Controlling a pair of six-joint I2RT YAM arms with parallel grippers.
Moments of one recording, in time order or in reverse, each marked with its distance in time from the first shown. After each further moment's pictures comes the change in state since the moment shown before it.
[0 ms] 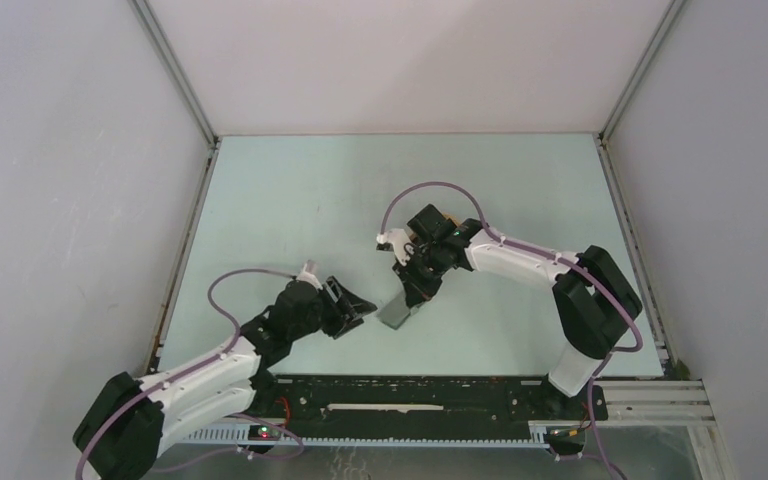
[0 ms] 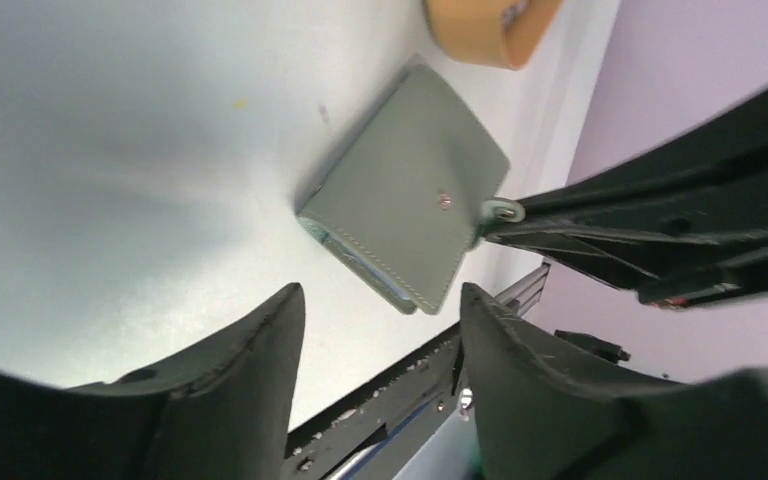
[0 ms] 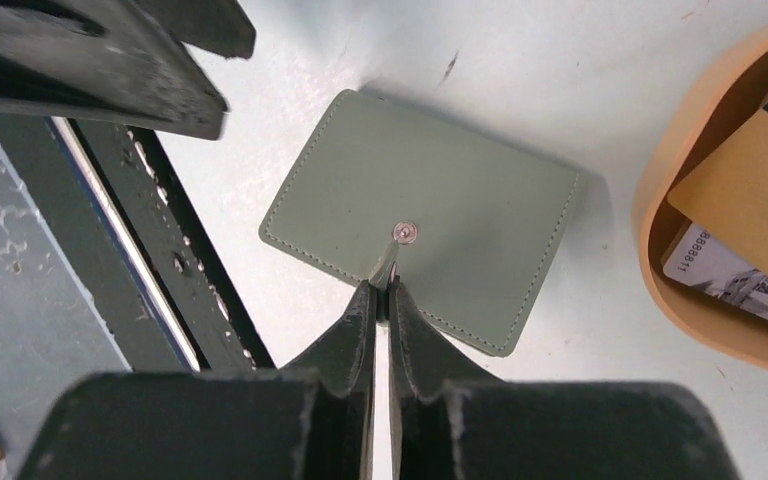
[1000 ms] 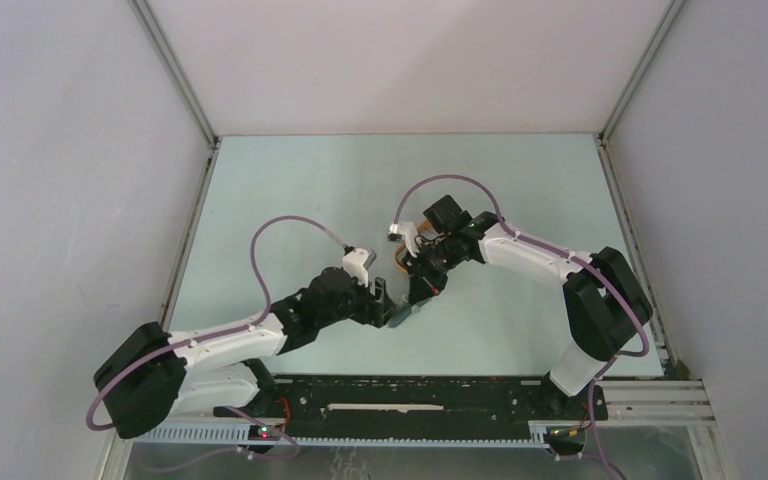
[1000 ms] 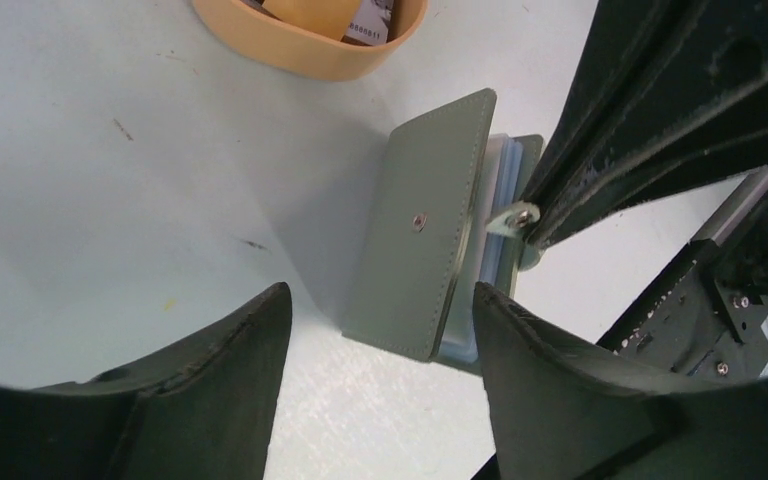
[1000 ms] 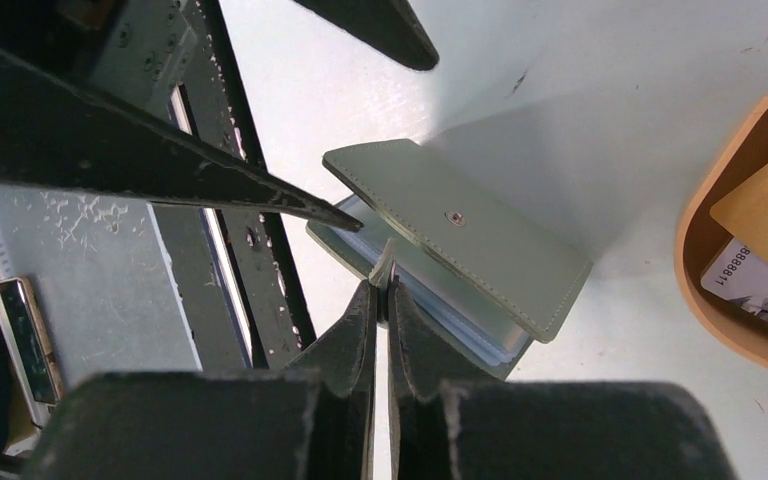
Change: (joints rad) left arm -0.197 0.222 0.224 0.045 -0.132 0.793; right arm -0.100 -0.044 -0.027 -0.019 -0.257 -0.082
